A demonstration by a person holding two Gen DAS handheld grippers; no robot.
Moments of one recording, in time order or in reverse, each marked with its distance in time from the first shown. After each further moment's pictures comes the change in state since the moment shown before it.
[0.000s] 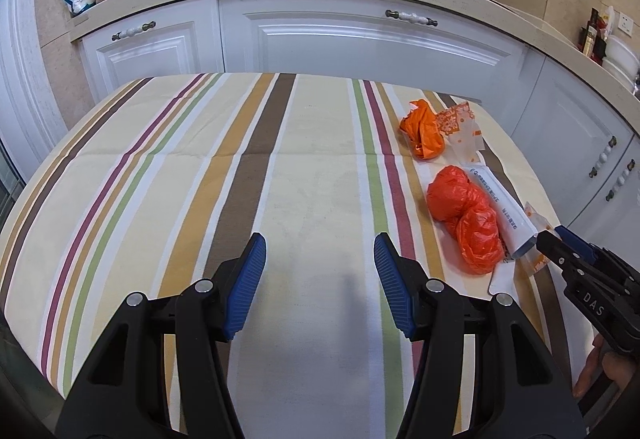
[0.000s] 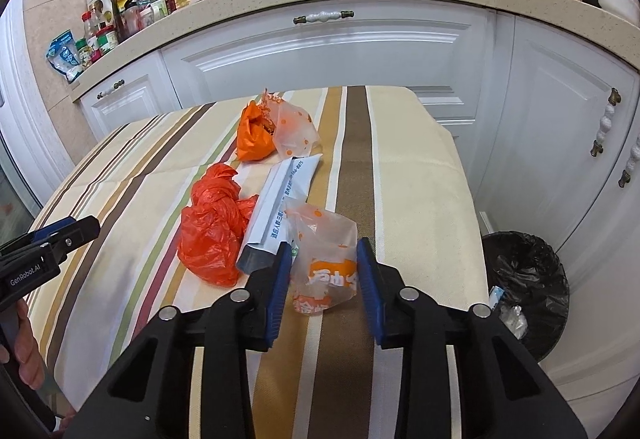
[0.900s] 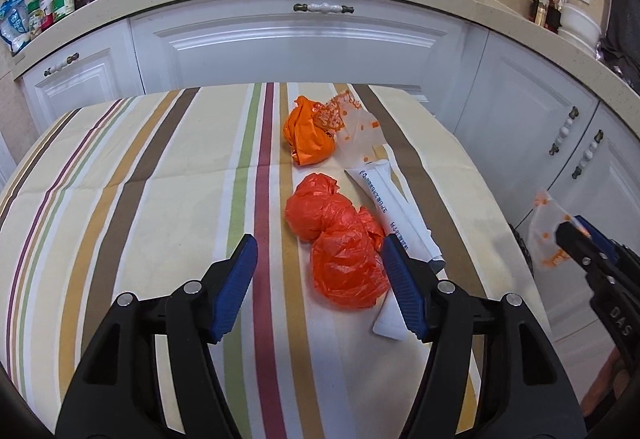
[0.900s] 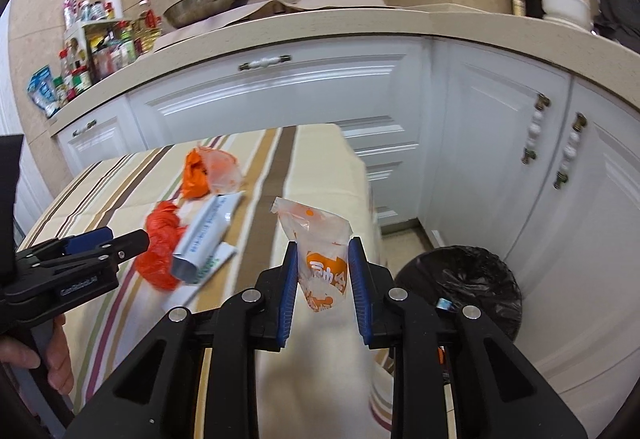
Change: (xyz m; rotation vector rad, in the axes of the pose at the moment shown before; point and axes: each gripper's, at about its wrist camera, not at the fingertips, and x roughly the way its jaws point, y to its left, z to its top) left arm 0.026 -0.099 0.009 0.111 -0.004 -0.116; right arm -0.051 -0.064 -0.005 0.069 -0.129 -0.121
